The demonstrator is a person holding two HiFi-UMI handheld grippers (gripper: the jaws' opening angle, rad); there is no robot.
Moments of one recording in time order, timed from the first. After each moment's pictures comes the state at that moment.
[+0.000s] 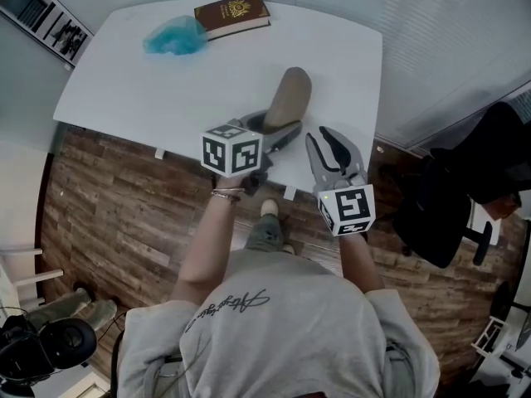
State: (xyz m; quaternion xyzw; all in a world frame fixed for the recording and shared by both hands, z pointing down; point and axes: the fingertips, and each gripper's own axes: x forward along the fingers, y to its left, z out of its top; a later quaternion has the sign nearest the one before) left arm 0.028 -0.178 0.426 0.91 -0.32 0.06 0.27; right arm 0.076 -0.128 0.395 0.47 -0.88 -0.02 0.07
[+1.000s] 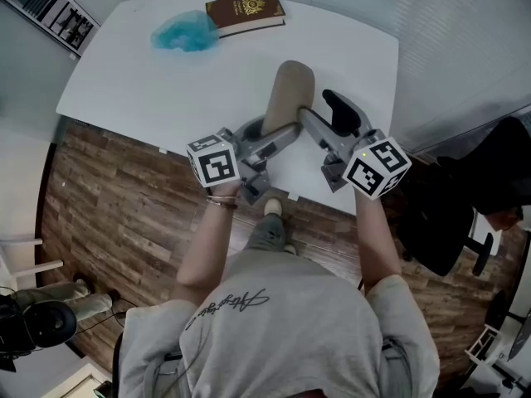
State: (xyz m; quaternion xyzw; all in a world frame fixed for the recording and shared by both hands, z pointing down) left arm -0.004 -0.172 0.383 0.91 -0.23 -0.15 0.32; right arm 0.040 -0.196 0.352 0.32 -0.93 0.15 -0.07
